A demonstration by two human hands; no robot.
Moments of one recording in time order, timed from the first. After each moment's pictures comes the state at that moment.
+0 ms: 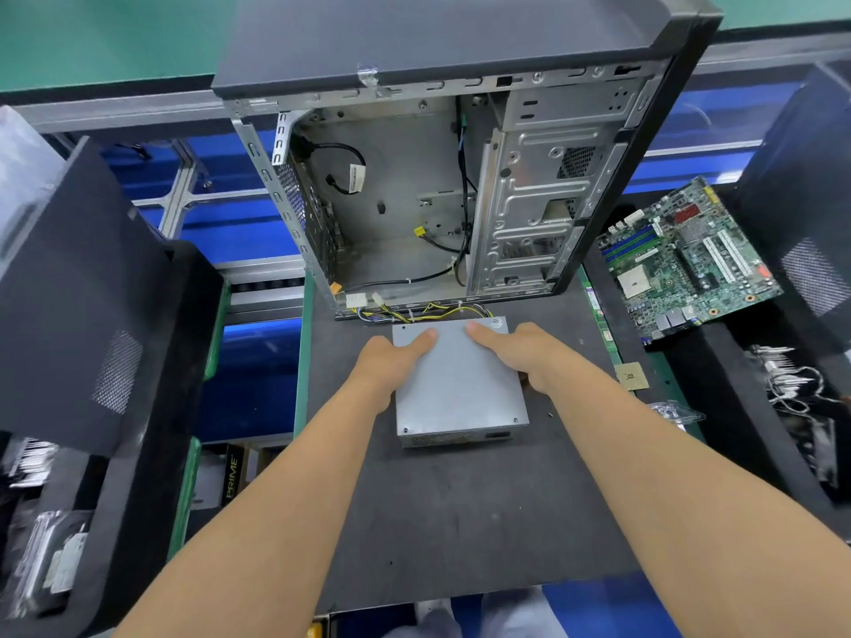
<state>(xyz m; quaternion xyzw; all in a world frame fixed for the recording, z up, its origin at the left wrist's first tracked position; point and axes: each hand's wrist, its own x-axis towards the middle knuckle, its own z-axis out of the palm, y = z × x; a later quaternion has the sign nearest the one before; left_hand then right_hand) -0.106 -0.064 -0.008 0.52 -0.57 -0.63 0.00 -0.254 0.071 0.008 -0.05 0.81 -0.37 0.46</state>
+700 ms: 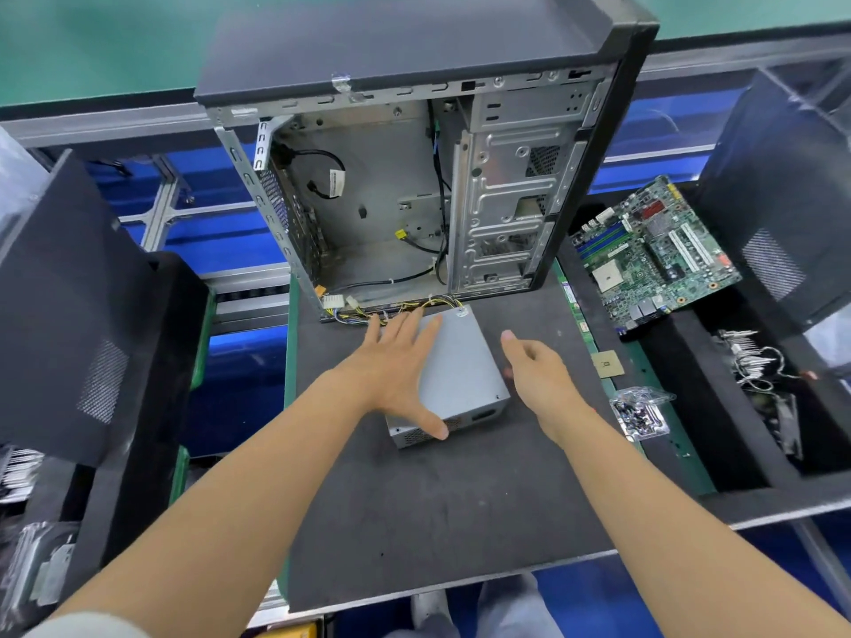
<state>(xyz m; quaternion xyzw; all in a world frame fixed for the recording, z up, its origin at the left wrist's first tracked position) -0.099 -0.051 0.023 0.11 -0.97 -0.12 -0.20 -0.221 0.135 -0.005 -0.05 0.81 -0.48 0.33</state>
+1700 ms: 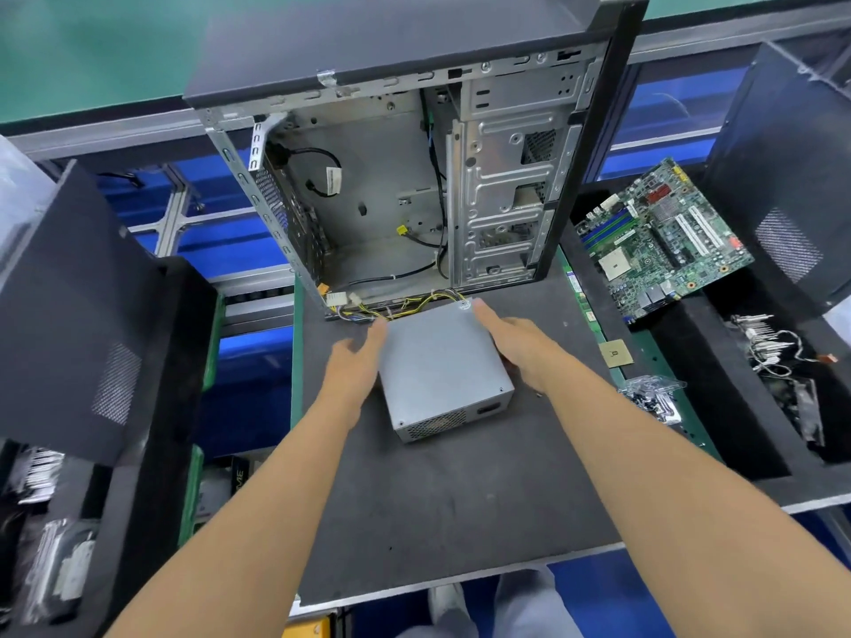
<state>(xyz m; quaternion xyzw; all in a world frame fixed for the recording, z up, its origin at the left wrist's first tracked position) -0.075 -0.056 -0.010 0.55 -0.58 -0.60 0.07 -0.246 0.100 0.002 -0.06 0.77 -0.45 0.45</state>
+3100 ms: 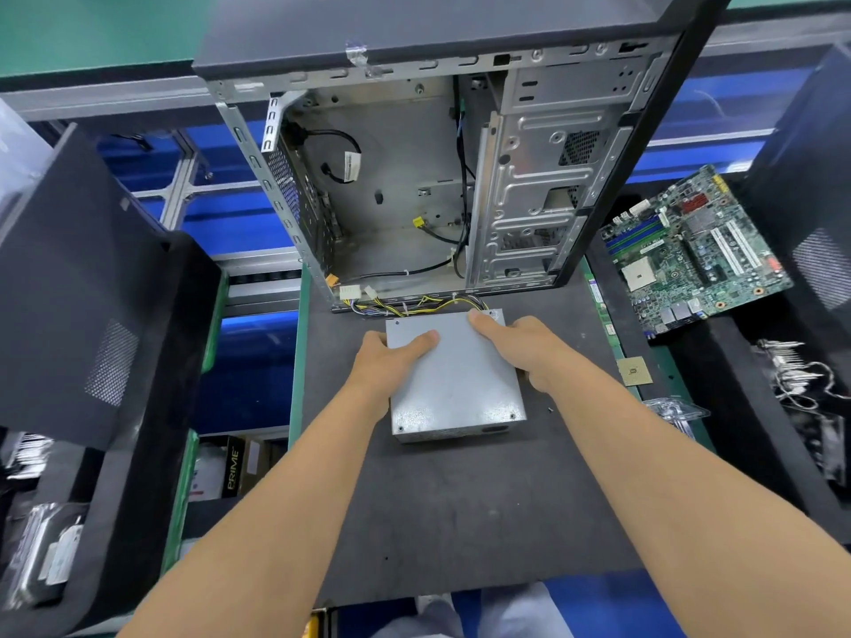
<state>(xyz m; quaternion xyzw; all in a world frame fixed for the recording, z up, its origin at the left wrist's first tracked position) -0.096 -0.049 -0.006 0.52 -0.55 -0.65 0.06 -0.259 0.076 -0.005 -0.07 0.81 -0.37 0.45</state>
